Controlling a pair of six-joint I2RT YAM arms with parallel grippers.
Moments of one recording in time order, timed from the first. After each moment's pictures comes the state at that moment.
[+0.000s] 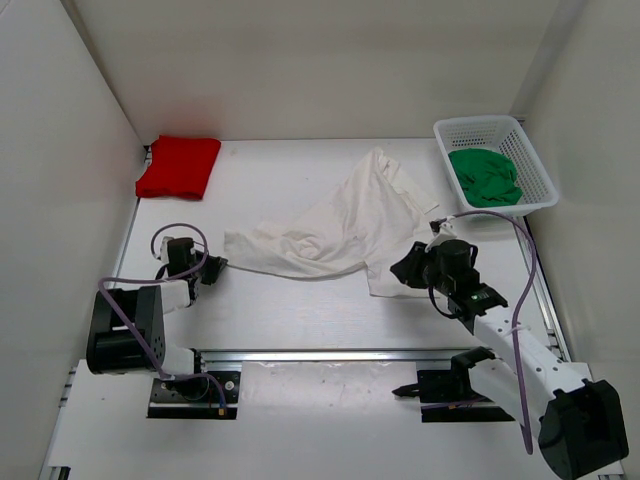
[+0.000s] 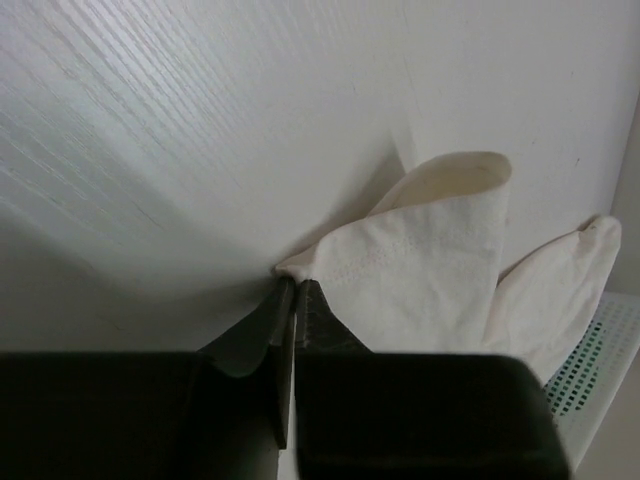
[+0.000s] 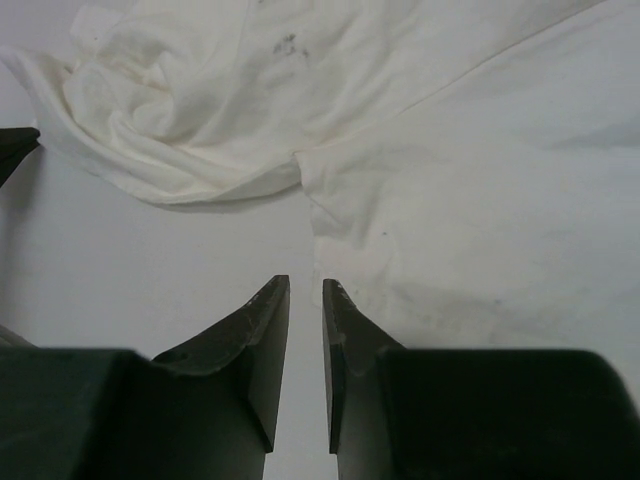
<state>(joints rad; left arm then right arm) 0.08 1.41 0.37 0.32 0.08 -1.09 0.34 0.86 0.42 -0.08 -0.21 0.52</state>
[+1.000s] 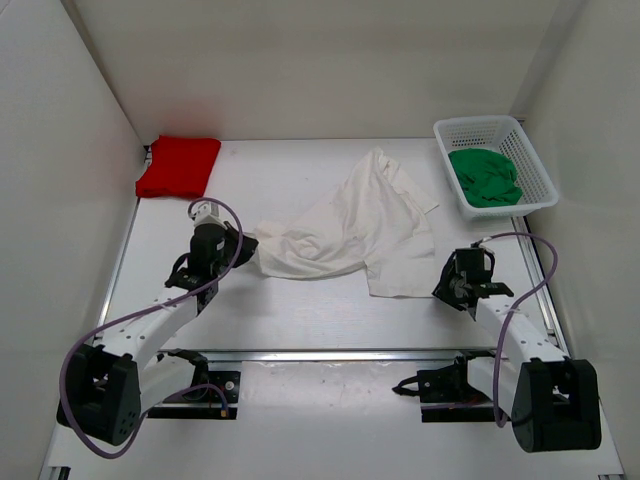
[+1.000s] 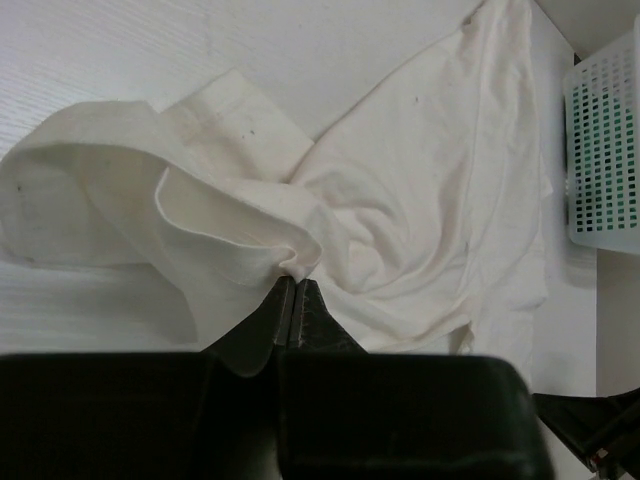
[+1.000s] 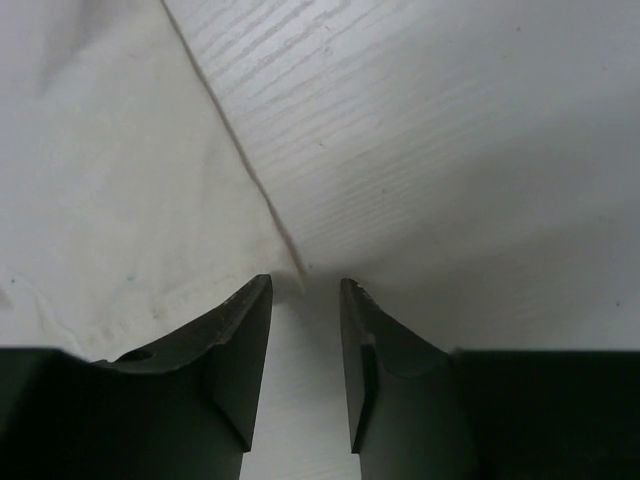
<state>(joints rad) -0.31 1.06 0.52 0.10 -0.05 -0.77 0.05 1.00 0.40 -0.39 0.10 0.58</state>
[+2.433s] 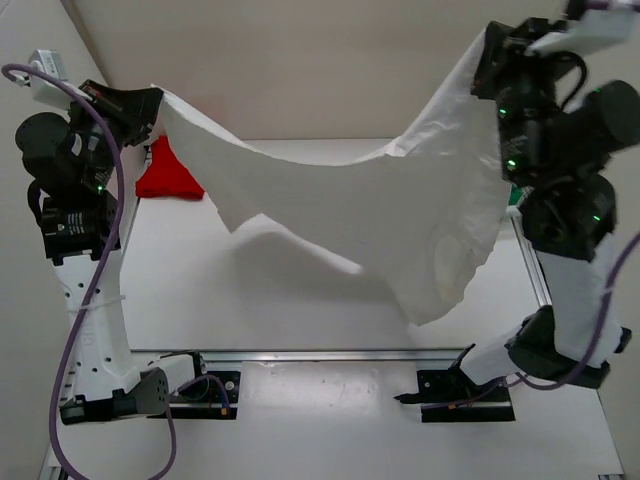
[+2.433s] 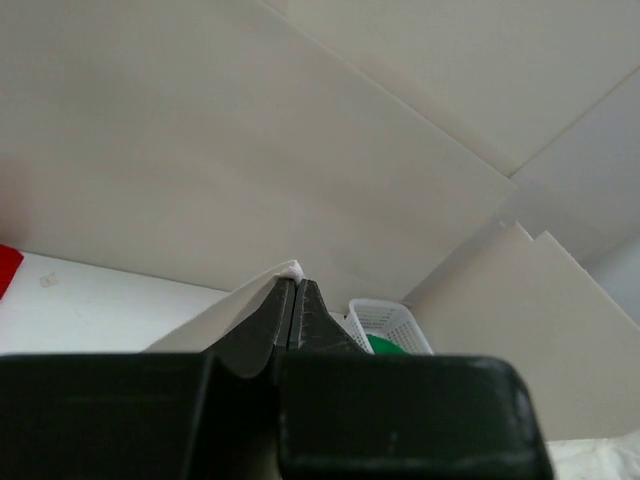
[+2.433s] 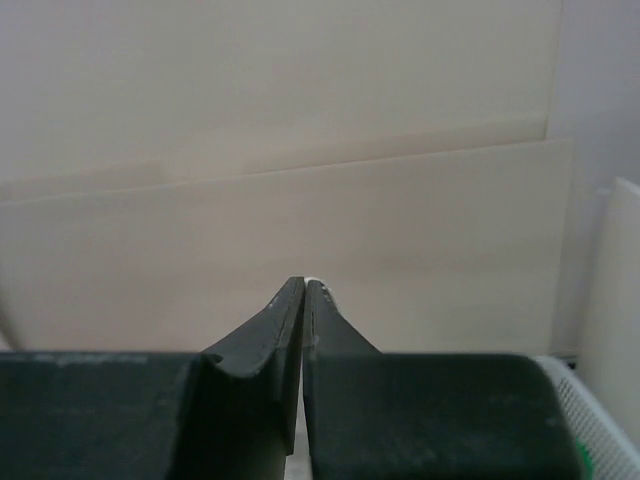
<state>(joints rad) 0.15 1.17 1.77 -0.38 0.34 -0.70 0.81 1.43 2.40 -0.45 0.72 -0.19</state>
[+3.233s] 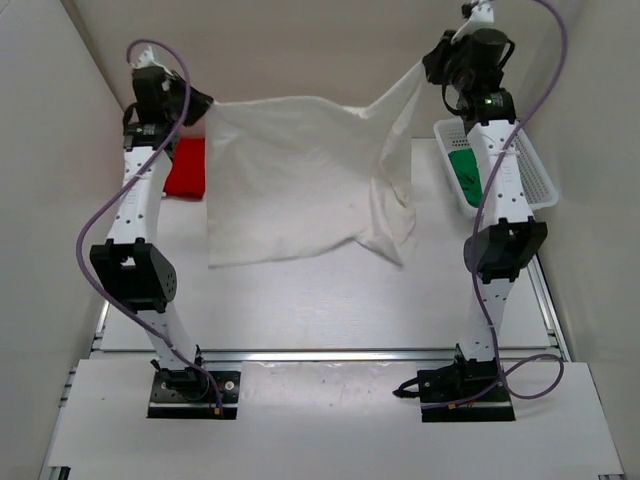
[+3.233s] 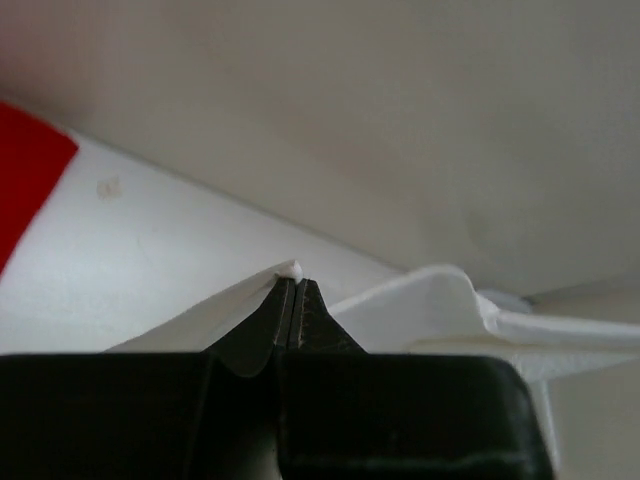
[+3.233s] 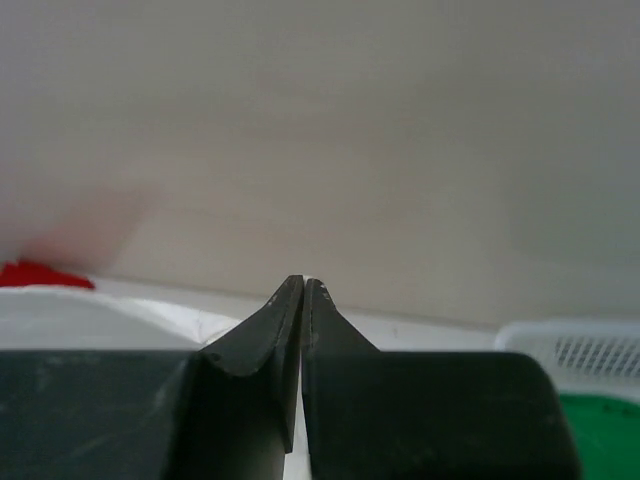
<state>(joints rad) 0.00 1.83 1.92 -0.38 0.14 -0.67 0.08 2.13 2.46 -0.44 -0.19 0.19</state>
